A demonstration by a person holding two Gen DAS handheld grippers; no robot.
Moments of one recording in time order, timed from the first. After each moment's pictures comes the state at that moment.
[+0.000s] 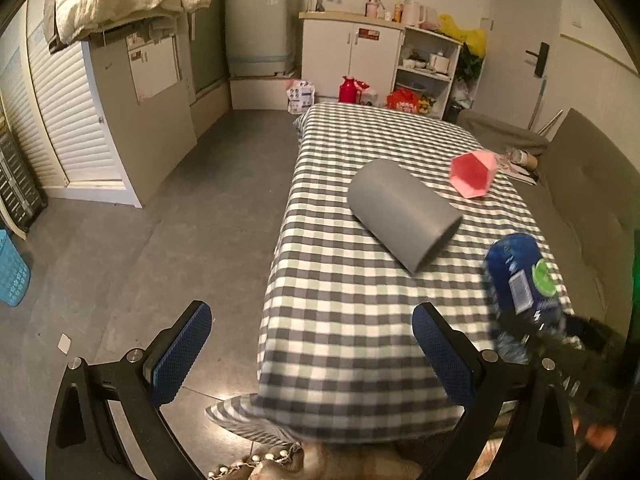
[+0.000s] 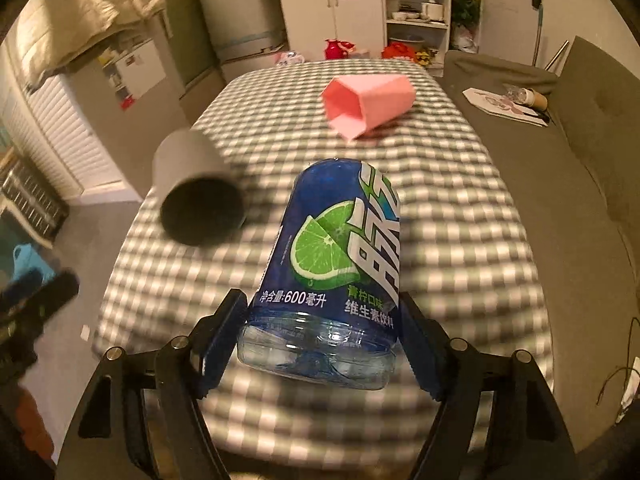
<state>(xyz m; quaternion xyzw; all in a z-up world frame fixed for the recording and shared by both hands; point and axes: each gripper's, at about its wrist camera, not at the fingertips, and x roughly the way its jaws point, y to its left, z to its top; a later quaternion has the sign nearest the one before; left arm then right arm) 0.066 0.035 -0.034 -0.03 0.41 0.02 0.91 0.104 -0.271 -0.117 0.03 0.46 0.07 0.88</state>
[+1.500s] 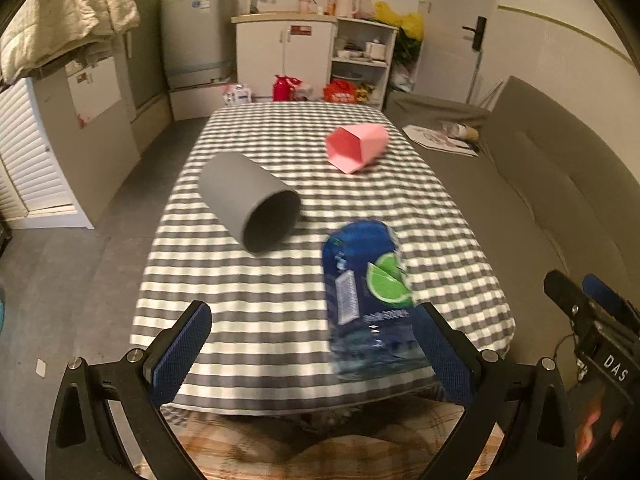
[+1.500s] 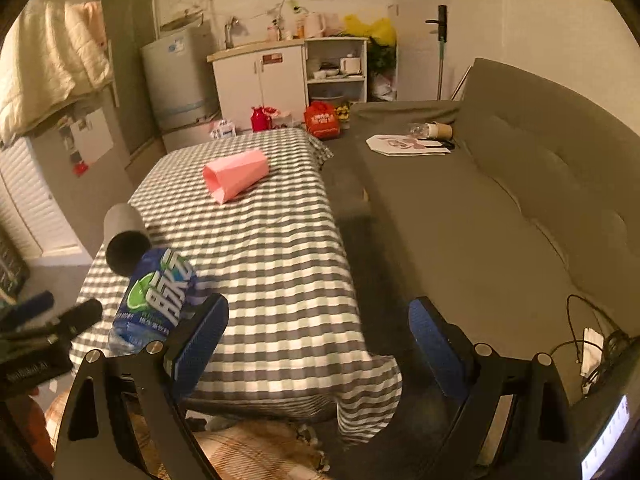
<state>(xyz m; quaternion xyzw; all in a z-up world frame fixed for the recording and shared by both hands) 0.050 -0.084 -0.030 -0.01 0.42 -0.08 0.91 0.020 -0.406 -0.059 0.06 0.35 -0.05 0.93</state>
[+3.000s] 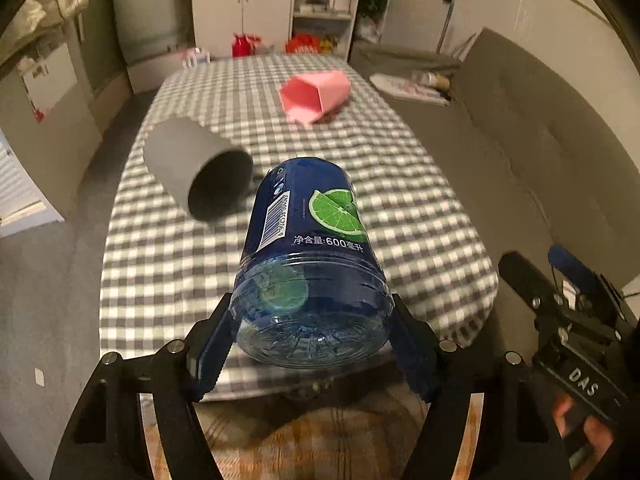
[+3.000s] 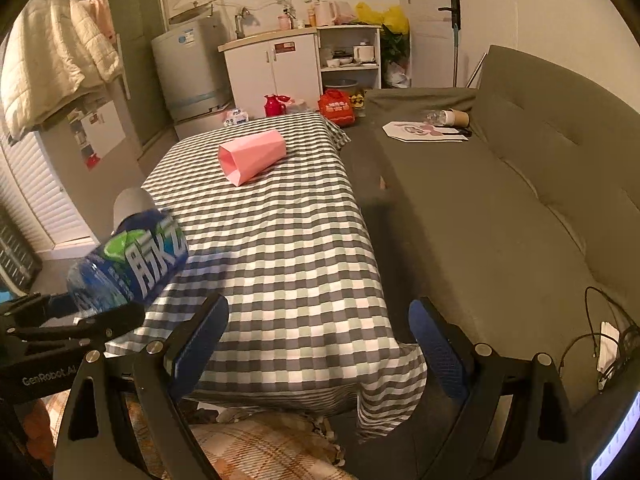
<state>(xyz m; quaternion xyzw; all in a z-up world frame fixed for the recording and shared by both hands) 0.064 -0.098 -0.042 0.03 0.50 -0.14 0.86 0.027 -0.388 -0.078 0.06 0.38 -0.02 0.92</state>
